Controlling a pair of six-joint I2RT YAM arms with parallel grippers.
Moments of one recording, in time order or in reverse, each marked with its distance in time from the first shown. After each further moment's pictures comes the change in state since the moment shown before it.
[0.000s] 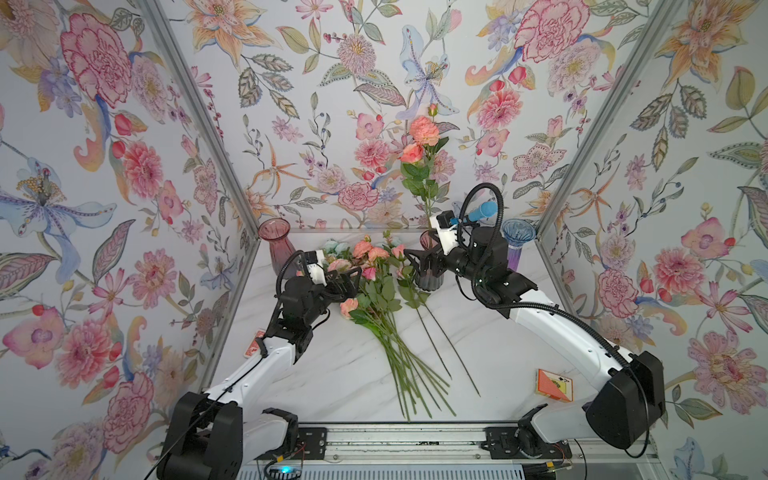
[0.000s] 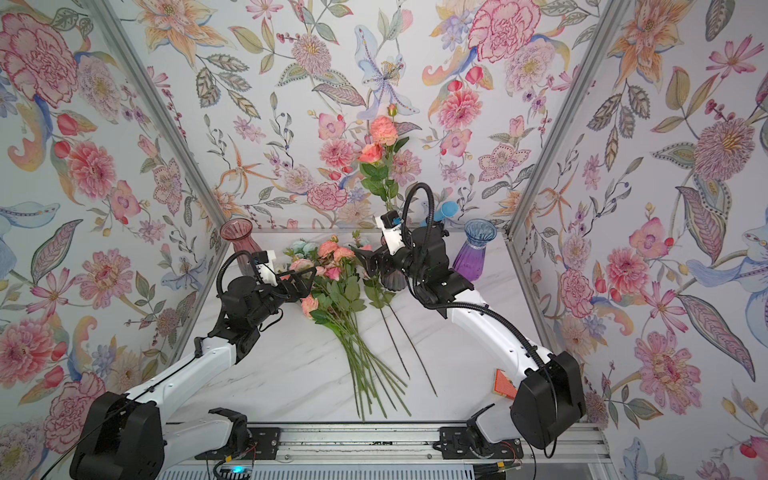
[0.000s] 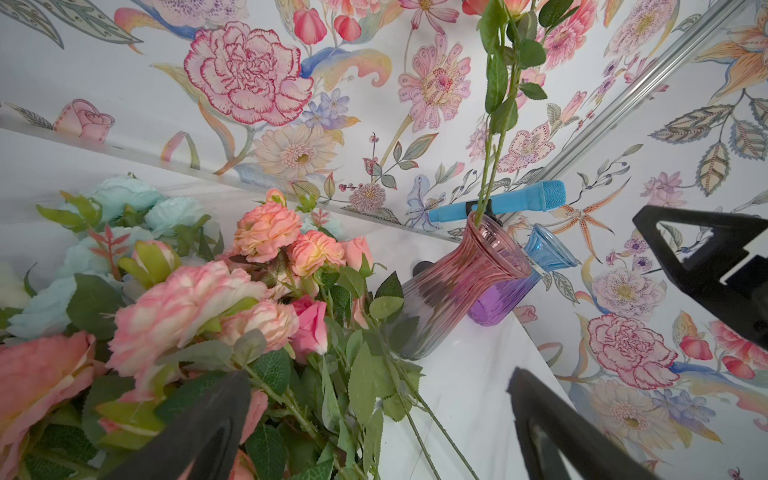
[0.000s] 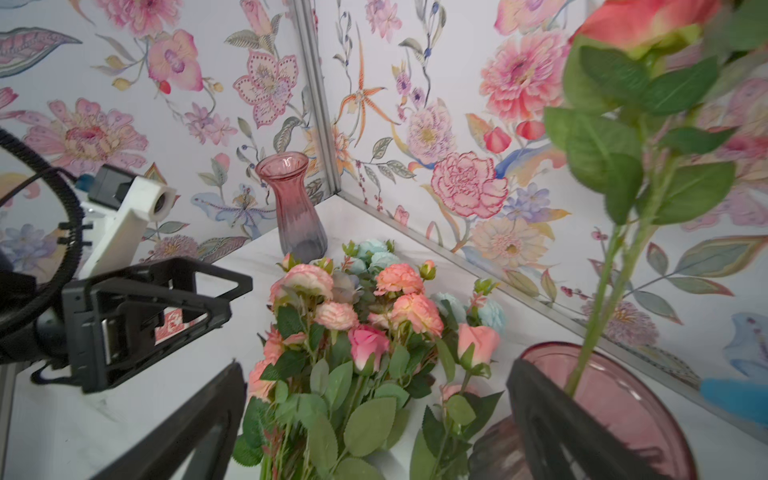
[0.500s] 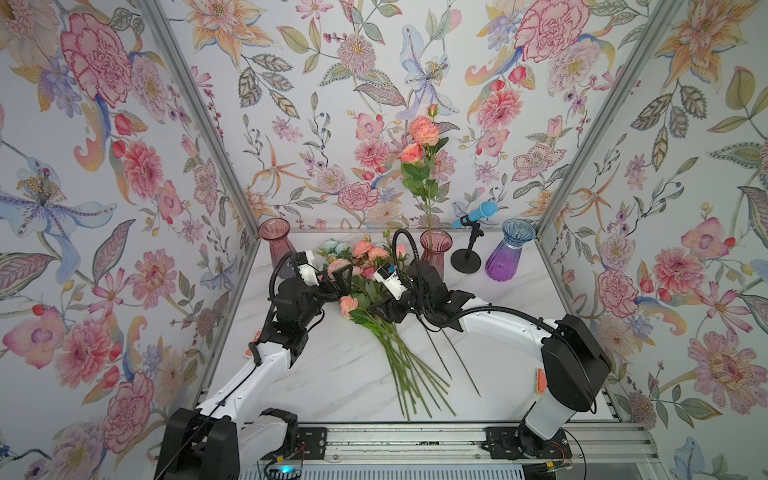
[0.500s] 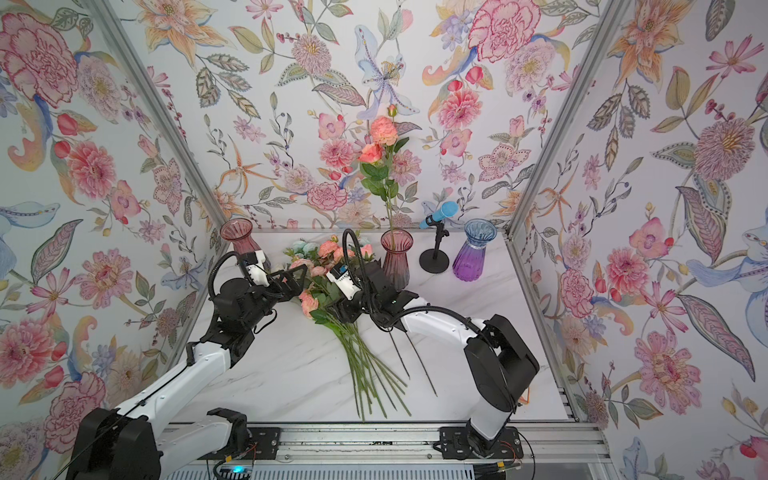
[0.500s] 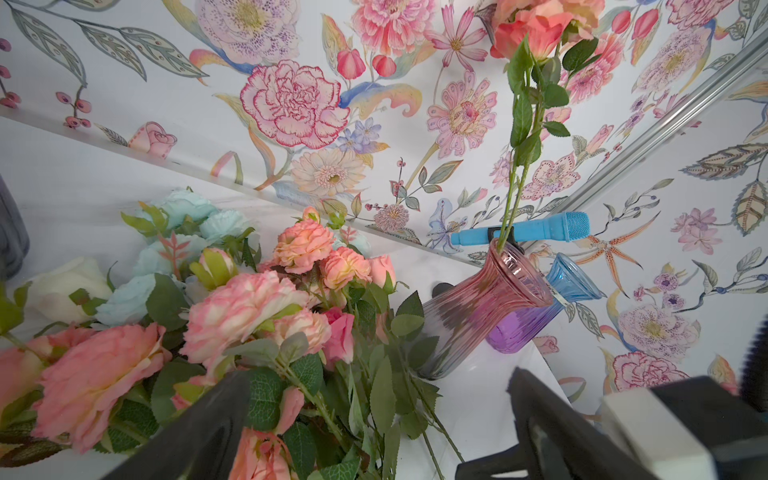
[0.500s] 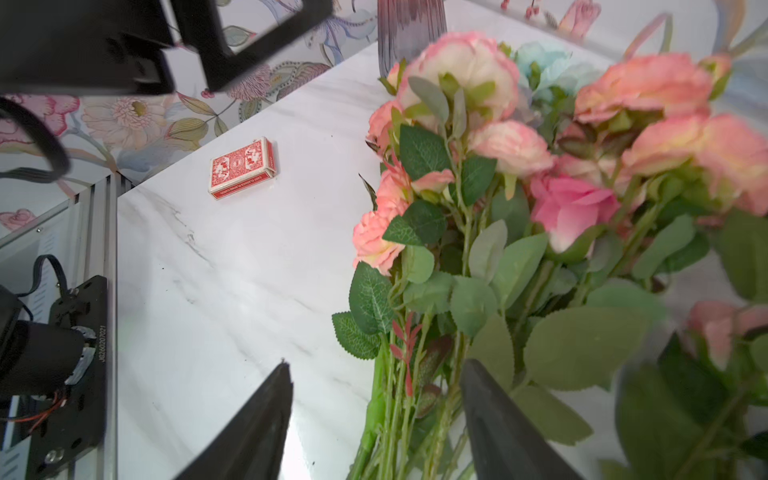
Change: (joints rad) left arm 0.040 -0.084 -0.015 -0.054 -0.071 -0.018; right arm 0.219 0.292 -0.045 -0.045 -0.032 0.034
